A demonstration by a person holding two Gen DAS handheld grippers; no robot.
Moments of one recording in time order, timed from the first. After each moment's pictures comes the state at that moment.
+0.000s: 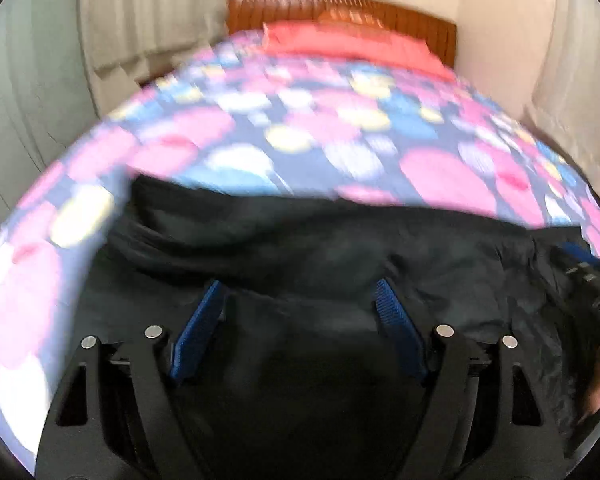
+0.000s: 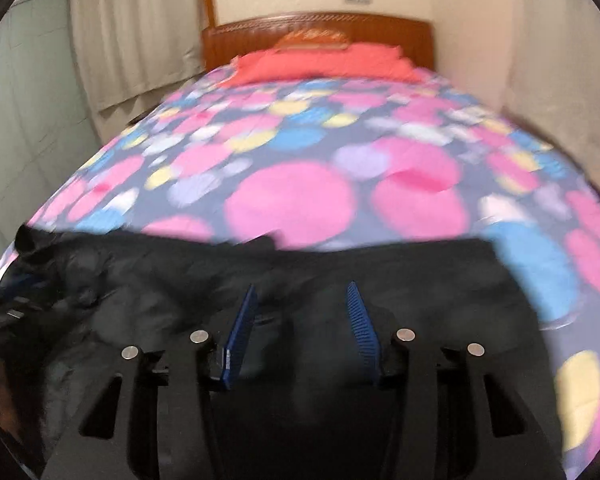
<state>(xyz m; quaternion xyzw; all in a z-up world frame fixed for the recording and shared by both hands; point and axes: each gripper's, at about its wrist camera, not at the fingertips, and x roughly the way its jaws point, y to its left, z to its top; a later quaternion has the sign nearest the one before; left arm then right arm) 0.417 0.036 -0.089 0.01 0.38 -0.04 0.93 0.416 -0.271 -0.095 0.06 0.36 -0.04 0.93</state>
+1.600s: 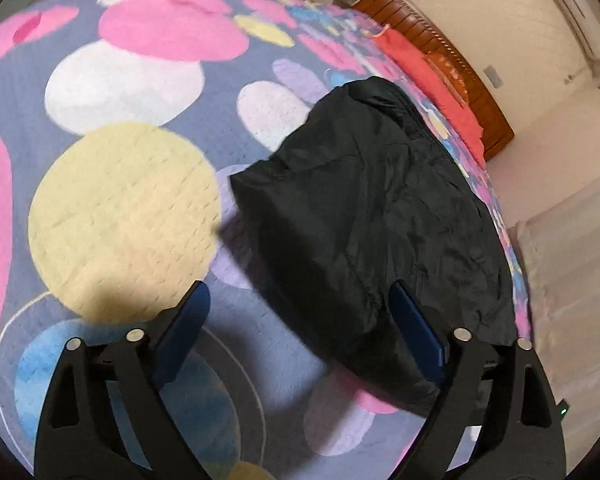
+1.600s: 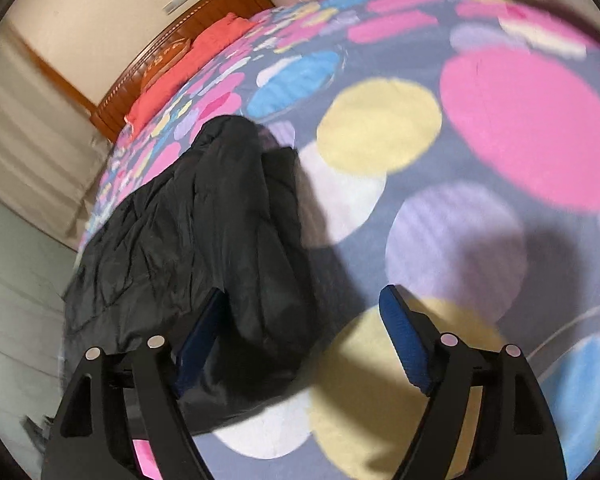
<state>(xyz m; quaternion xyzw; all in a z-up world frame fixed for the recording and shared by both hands) 0.249 0.192 -0.154 -0.31 0.43 -0.02 0.85 0.200 -0.410 -0.168 0.38 0.39 -0.11 0.83</state>
